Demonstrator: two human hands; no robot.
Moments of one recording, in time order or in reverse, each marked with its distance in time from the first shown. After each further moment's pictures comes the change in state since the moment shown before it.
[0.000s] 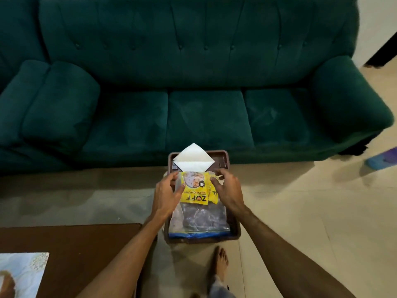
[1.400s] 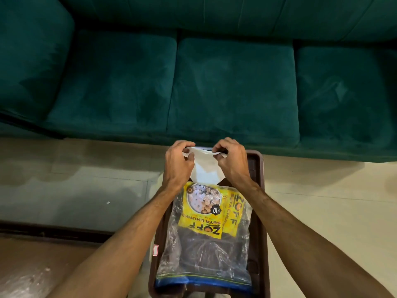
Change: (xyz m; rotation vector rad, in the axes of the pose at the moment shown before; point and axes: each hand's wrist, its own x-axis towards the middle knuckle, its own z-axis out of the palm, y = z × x) left_hand 0.221 -0.086 0.112 -0.005 0.114 -0.055; right_hand 0.226 0.074 0.129 -0.067 -0.109 -0.158
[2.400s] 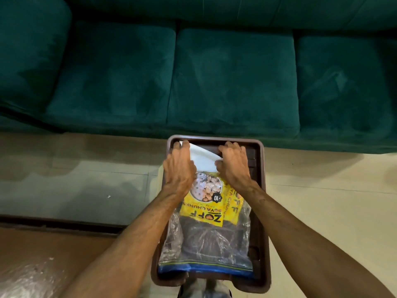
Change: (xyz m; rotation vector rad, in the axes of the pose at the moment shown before) left_hand -0.035 0.004 0.002 0.563 -0.070 -0.020; right_hand -0.032 0.002 0.008 -0.504 -0.175 0.026
